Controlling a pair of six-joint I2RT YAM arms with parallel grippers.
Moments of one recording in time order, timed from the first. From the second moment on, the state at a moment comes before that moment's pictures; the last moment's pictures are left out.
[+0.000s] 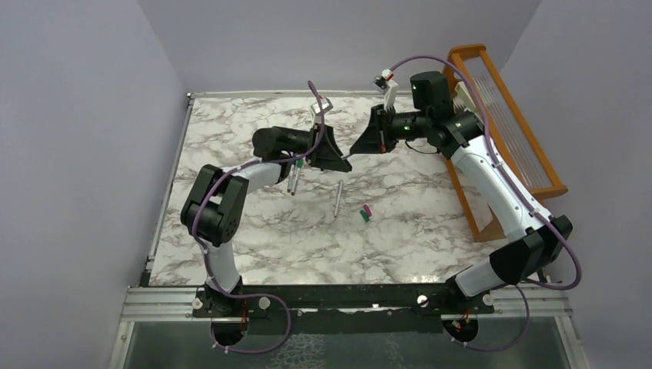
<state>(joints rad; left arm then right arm) -0.42 1.86 1.12 1.51 1.39 -1.67 0.46 1.51 1.63 -0.71 -0.75 0.22</state>
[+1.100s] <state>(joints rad) -0.29 2.02 1.04 1.46 1.19 -1.68 0.46 1.28 1.36 -0.63 -0.19 0.28</state>
